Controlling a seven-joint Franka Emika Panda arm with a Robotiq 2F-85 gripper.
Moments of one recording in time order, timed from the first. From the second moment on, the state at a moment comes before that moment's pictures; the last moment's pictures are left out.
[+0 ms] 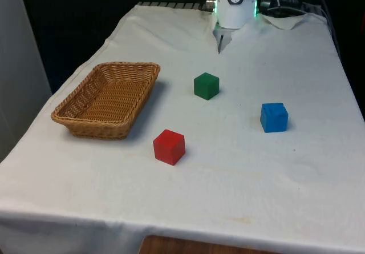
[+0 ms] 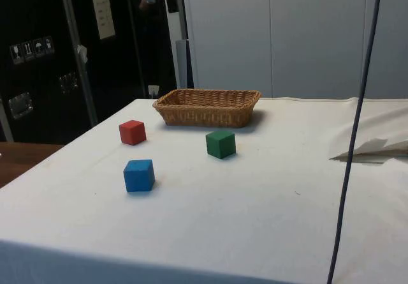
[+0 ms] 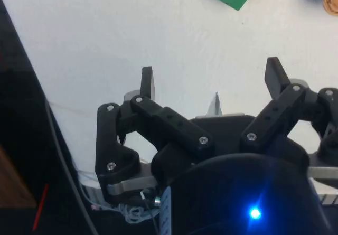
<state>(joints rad) 0.04 0.05 -0.03 -1.86 0.01 1.87 -0.01</state>
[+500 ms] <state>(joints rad) 0.05 0.12 0.02 -1.81 -0.05 1.89 0.07</state>
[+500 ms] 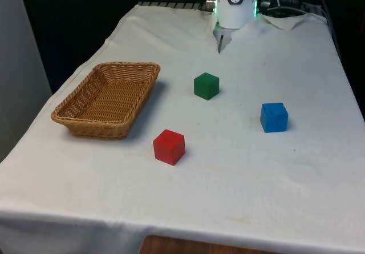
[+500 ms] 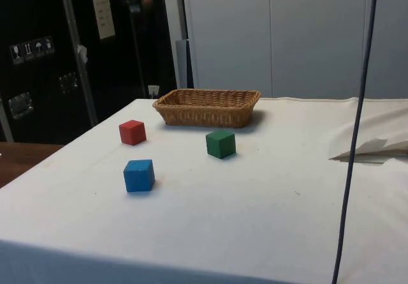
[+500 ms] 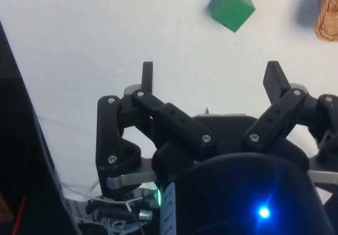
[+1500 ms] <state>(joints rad) 0.05 0.17 0.11 -1.86 -0.13 2.05 0.15</state>
